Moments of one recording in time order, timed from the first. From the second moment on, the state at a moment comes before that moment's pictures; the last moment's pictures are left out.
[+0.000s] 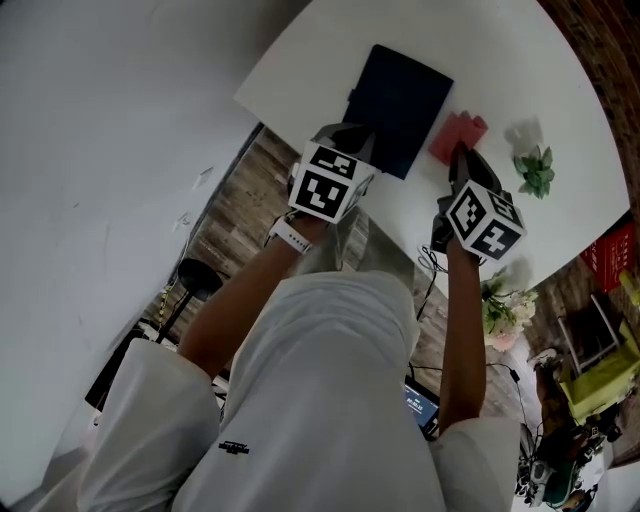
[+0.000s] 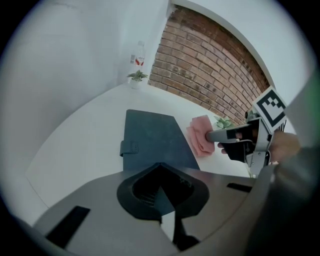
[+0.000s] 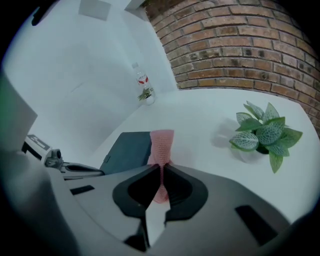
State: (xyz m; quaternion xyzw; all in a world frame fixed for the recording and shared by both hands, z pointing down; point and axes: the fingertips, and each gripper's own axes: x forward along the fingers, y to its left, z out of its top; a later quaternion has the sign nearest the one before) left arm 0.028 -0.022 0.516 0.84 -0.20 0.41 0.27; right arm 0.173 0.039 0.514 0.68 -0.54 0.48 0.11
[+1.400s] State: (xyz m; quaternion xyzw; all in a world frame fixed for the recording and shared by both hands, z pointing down) left arm 0.029 -0.022 0.523 0.84 -0.17 0.44 0.27; right arm 0.159 -0.018 0.534 0.65 -0.57 0.48 0.17
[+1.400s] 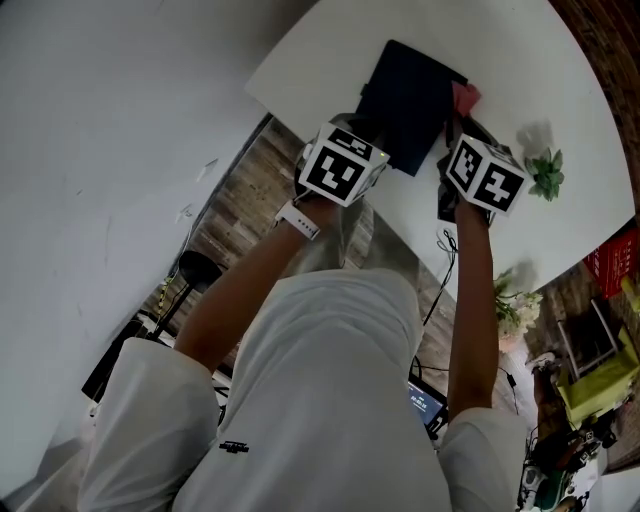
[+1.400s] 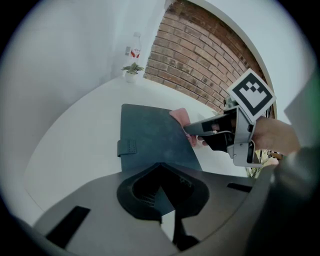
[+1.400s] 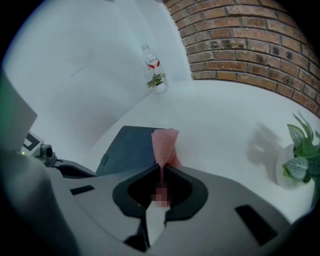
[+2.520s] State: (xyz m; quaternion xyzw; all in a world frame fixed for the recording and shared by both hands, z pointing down) left arm 0.026 -0.024 0.522 0.86 -0.18 0.41 0.25; right arm 0.071 0.078 0.535 0.60 -0.57 0.54 0.15
